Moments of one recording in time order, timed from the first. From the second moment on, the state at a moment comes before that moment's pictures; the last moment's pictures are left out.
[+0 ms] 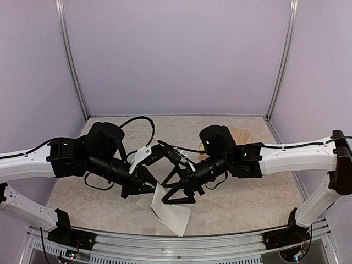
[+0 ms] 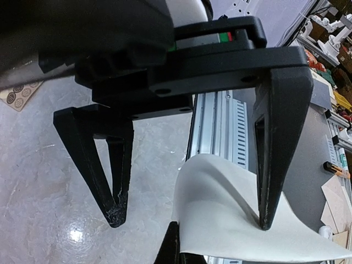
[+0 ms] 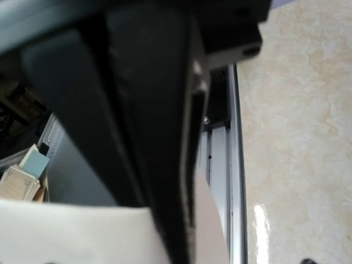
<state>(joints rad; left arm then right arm) -1.09 1.18 0.99 -0.44 0.40 -0.03 1.09 1.53 1.05 0.03 -0.77 0.22</state>
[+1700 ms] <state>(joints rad) -0.88 1.00 0.86 -0.39 0.67 -0.21 1.10 1.60 1.09 0.00 -0.83 0.21</state>
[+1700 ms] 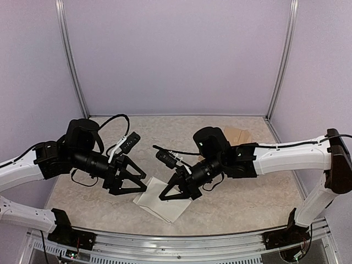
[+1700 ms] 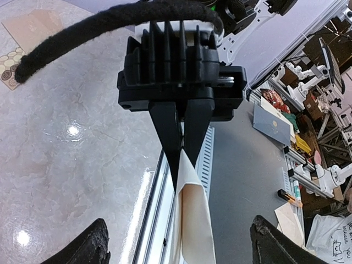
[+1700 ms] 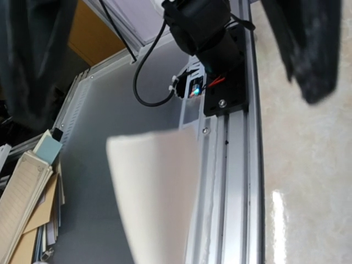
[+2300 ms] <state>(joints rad) -0.90 1.05 0.83 -0.35 0.67 -0.25 1.10 1.60 1.12 -0.07 -0.72 0.18</state>
